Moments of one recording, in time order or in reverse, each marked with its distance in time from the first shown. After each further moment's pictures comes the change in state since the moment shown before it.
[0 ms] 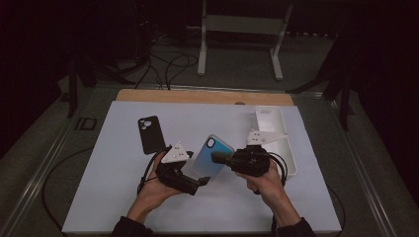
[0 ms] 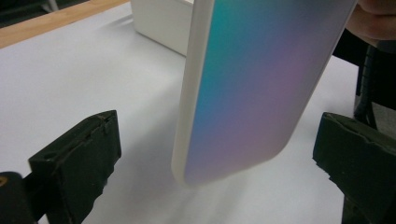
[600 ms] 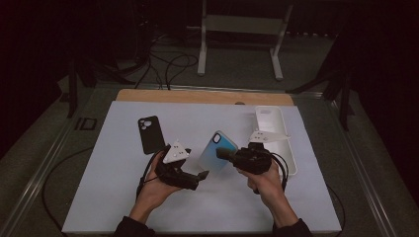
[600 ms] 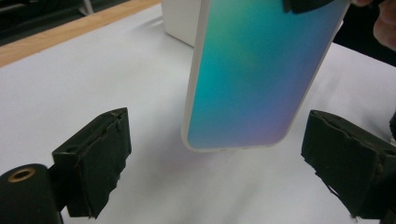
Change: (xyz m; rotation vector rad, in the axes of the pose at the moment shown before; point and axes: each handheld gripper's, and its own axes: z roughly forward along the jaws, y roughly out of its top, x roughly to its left) left arm 0.001 0.001 0.001 0.007 0.122 -0.008; right arm -0.012 -0.010 -0.001 -0.020 -0.129 0.074
